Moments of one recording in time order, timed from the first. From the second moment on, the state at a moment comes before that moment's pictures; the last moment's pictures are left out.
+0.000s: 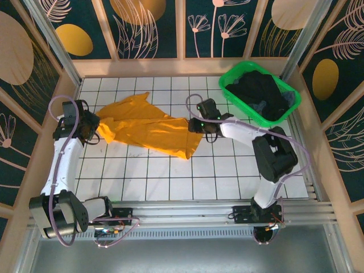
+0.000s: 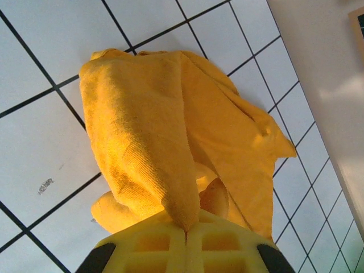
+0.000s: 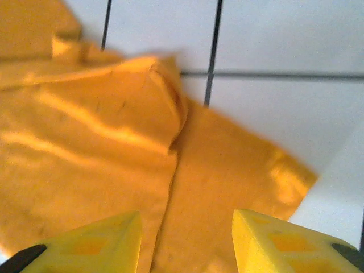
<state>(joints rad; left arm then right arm) 0.16 1.19 0.99 -0.61 0.02 -0.95 0.56 1.82 1.20 -0.29 -0.08 0.50</state>
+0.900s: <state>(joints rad) 0.16 1.19 0.94 -0.60 0.02 -0.94 0.56 2.20 1.58 -0.32 -0.11 0.42</state>
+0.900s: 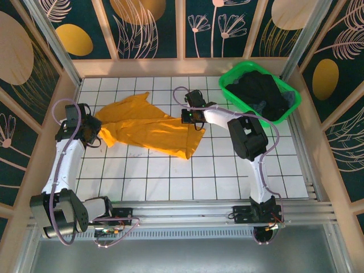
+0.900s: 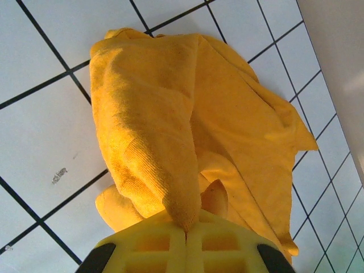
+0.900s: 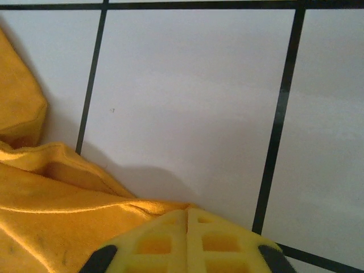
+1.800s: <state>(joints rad) 0.16 0.88 1.17 -0.51 0.02 -0.98 0.56 1.32 1.23 -0.19 -0.06 0.36</state>
